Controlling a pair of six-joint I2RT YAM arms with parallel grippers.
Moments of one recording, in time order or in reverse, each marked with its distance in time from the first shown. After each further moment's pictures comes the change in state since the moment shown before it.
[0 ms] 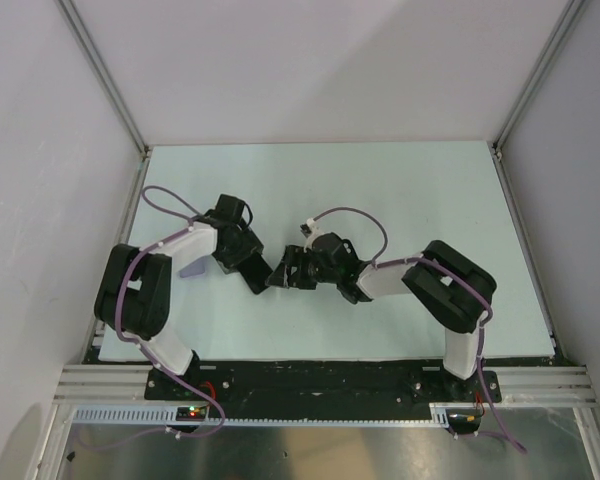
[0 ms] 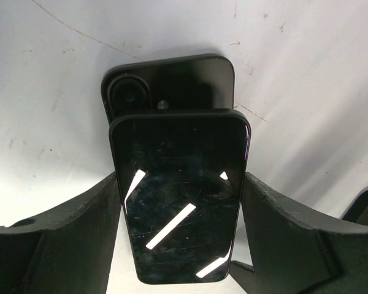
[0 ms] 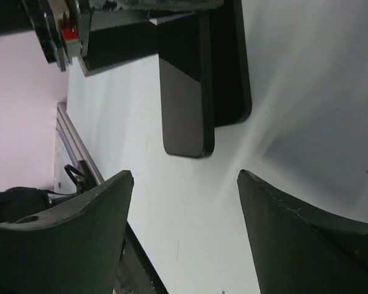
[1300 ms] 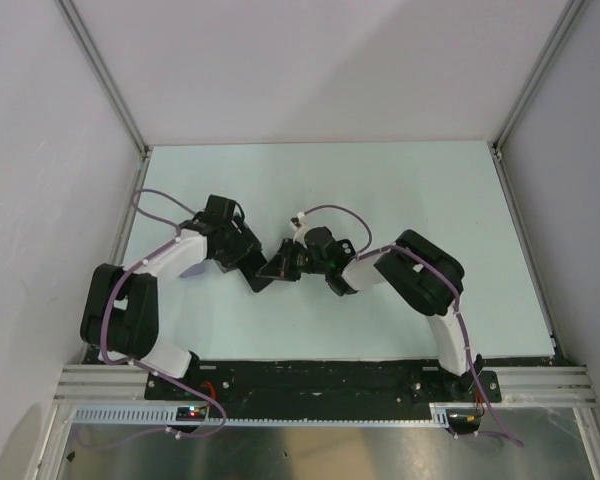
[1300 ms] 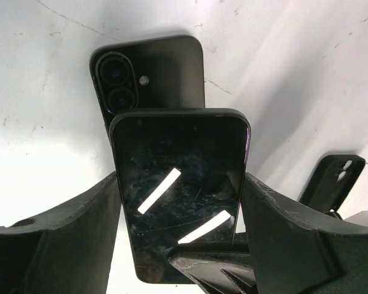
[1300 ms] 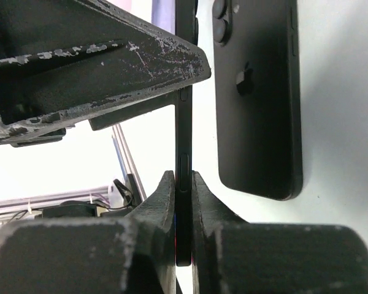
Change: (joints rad) left arm 0.016 -0.134 -0.059 0.011 0.084 -0.002; right arm -0.019 0.236 0.143 0.245 -0.145 0.182
